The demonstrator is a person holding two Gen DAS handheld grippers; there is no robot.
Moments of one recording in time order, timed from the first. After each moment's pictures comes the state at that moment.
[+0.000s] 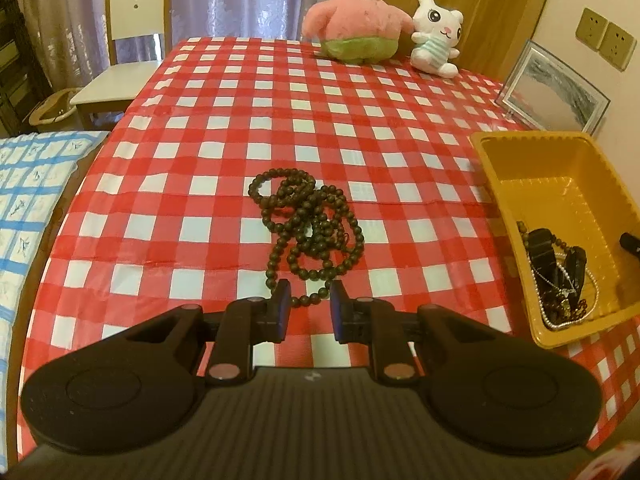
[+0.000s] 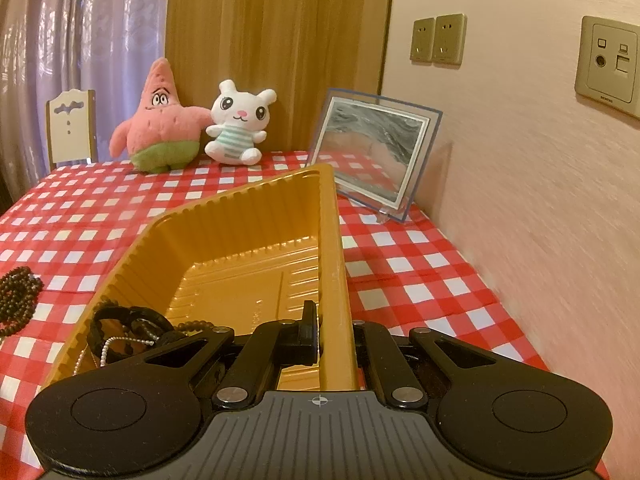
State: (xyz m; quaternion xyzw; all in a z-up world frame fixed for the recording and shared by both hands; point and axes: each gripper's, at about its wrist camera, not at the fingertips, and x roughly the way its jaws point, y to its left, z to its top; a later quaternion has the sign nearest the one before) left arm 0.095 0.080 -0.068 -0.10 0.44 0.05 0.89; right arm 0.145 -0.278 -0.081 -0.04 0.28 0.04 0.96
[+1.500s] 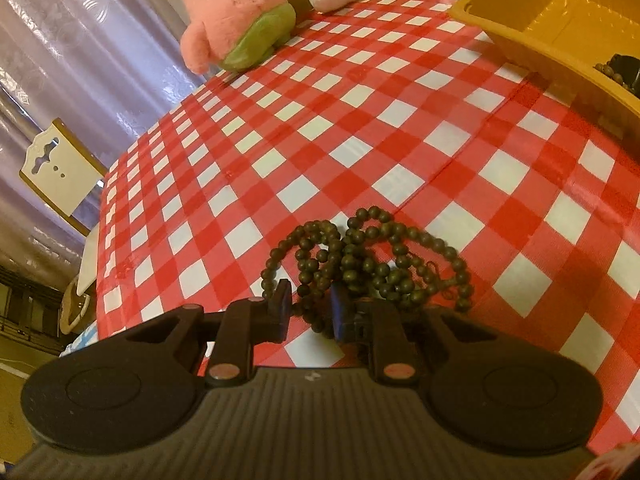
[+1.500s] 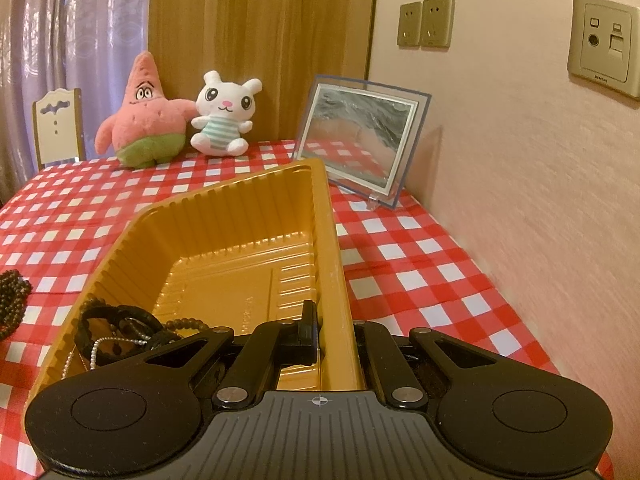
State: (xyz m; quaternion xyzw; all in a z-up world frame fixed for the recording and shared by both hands) left arm 0.195 0.071 -0.139 0.25 0.42 -0.04 0.87; right arm 0.153 -0.281 -0.086 -0.03 0.30 0.03 0.95
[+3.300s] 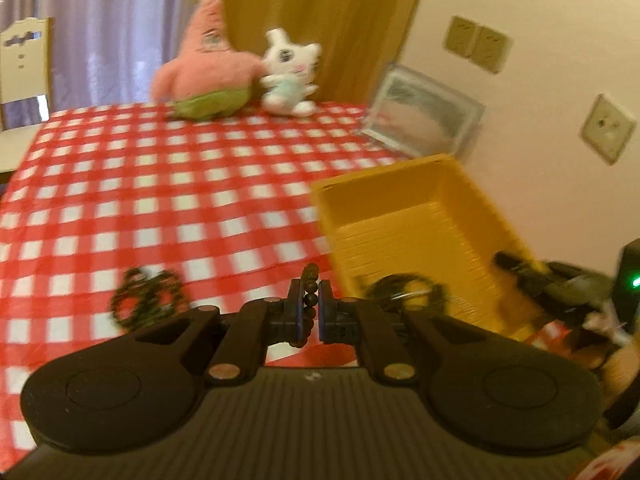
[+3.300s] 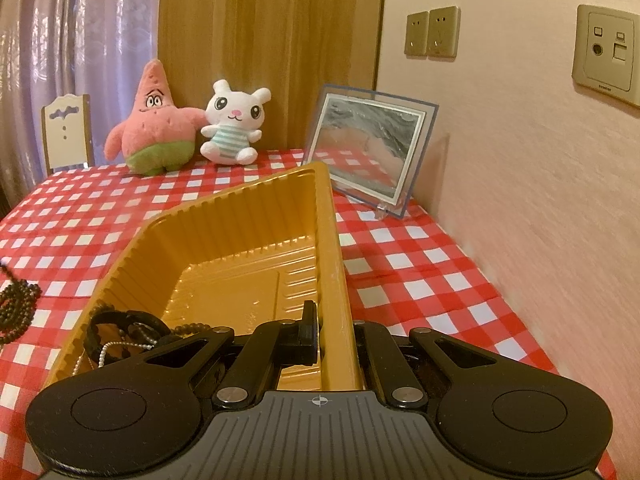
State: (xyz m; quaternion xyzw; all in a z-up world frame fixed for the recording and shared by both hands) left arm 0.129 0.004 -0.016 -0.09 0.37 -0.13 0.91; right arm 0.150 -0.271 -0.081 -0.03 0.28 0.04 0.96
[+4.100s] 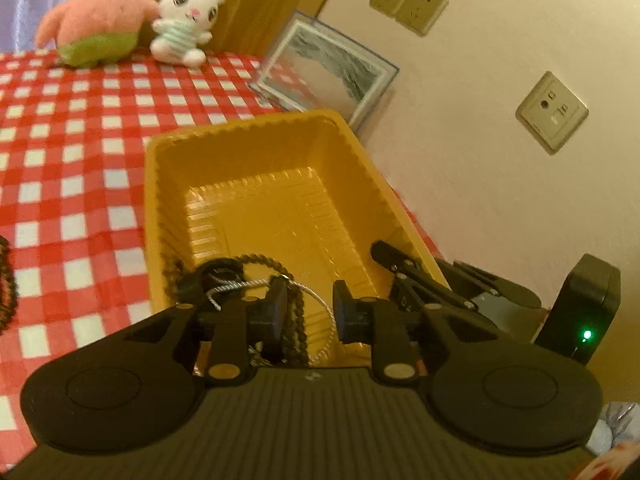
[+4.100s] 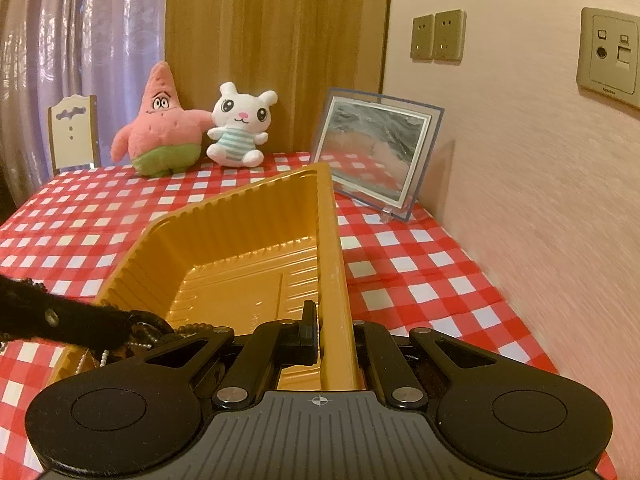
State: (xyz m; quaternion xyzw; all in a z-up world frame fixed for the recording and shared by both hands) left arm 0.159 -0.094 -0.035 -0.15 0.41 -0.22 0.87; right arm 0.150 -0.277 -0.080 -0.03 0.28 0.05 0.96
